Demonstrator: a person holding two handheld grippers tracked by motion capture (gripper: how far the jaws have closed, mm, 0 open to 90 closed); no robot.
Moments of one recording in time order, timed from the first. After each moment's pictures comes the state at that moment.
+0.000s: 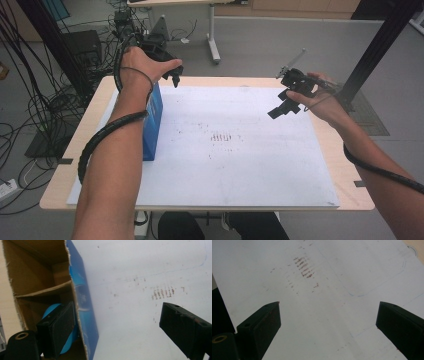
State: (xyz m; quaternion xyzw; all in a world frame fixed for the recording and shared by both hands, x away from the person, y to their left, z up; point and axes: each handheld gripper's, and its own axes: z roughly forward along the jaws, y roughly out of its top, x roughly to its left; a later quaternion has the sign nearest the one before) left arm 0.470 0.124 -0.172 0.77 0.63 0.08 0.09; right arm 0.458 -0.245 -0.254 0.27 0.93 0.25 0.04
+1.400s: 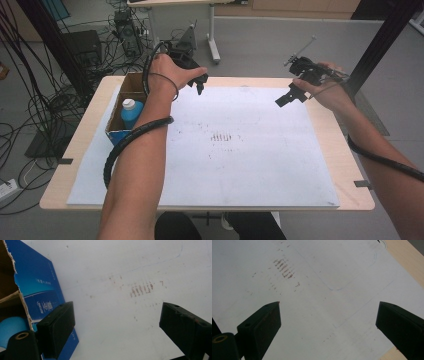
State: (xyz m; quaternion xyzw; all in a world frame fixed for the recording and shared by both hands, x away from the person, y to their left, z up) left arm 0.470 0.074 -0.190 0.79 0.60 0.05 0.10; right arm 0.473 -0.262 -0.235 0.33 0.92 0.23 0.07
